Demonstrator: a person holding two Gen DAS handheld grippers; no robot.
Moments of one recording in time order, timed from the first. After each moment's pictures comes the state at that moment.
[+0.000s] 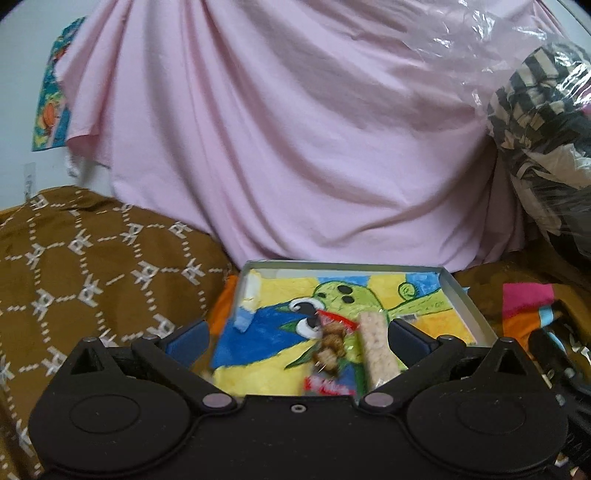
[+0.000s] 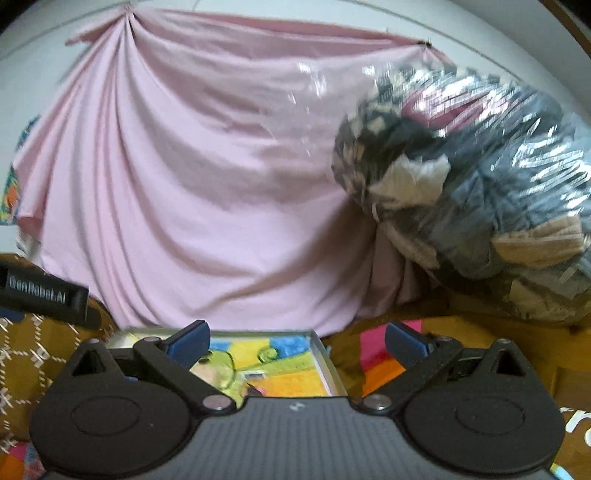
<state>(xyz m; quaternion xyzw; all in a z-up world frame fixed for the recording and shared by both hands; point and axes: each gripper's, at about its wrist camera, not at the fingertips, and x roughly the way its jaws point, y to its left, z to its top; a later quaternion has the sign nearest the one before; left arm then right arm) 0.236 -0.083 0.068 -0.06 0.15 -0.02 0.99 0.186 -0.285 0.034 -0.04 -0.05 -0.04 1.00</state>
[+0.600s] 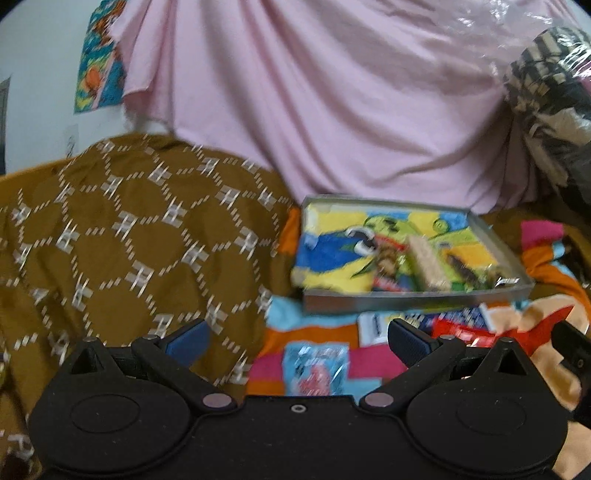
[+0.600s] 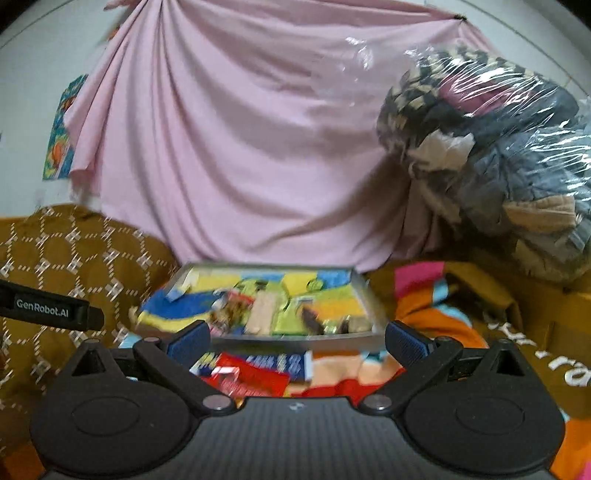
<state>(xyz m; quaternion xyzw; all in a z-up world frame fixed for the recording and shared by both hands) 0.155 -0.021 0.018 -0.05 0.21 0.01 0.98 0.110 -0.235 0.013 -0.06 0.05 0.00 1.00</state>
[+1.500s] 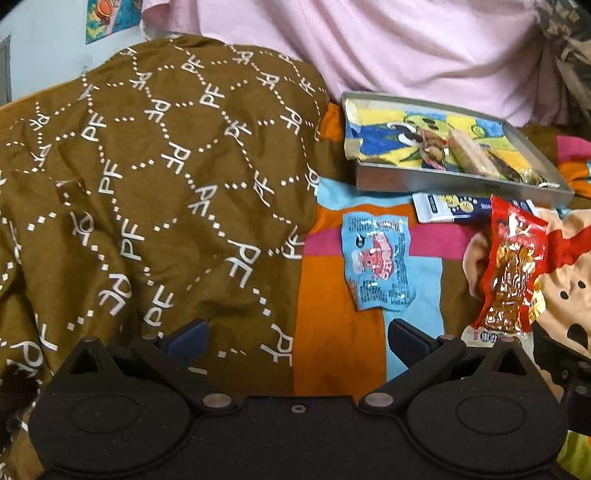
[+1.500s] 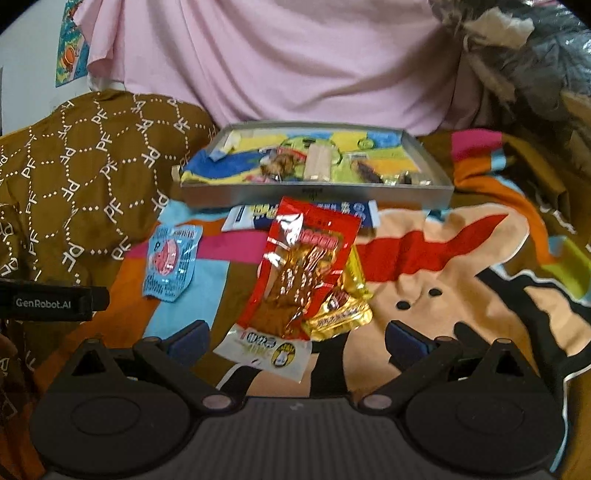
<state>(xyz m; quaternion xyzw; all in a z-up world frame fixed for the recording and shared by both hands) 0.145 0.005 -0.043 -0.04 0.33 0.03 0.94 0.124 -0.201 -0.039 -0.06 0.27 0.03 0.96</state>
